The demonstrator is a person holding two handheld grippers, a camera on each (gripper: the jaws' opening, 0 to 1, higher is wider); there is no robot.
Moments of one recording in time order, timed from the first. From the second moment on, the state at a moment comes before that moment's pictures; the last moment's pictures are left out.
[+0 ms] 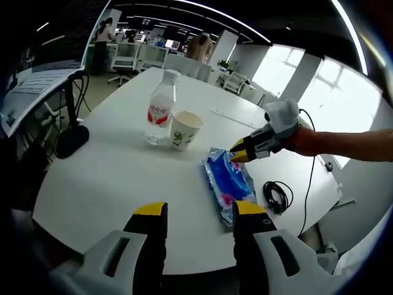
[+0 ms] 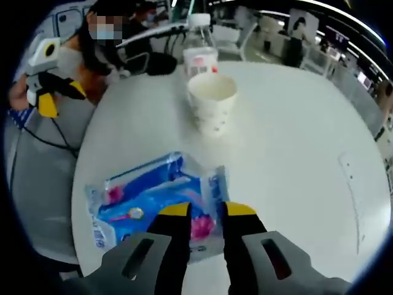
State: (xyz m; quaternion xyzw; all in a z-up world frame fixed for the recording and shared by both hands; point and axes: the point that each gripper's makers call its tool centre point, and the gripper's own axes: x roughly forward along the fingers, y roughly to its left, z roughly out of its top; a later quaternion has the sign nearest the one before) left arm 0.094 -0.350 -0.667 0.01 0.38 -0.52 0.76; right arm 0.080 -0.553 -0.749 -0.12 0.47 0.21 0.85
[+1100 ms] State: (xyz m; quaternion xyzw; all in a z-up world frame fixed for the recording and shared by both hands) left arm 0.088 -0.354 -0.666 0.01 0.38 -0.53 0.76; right arm 0.031 -0.575 -0.754 0.01 0.46 0.08 0.89
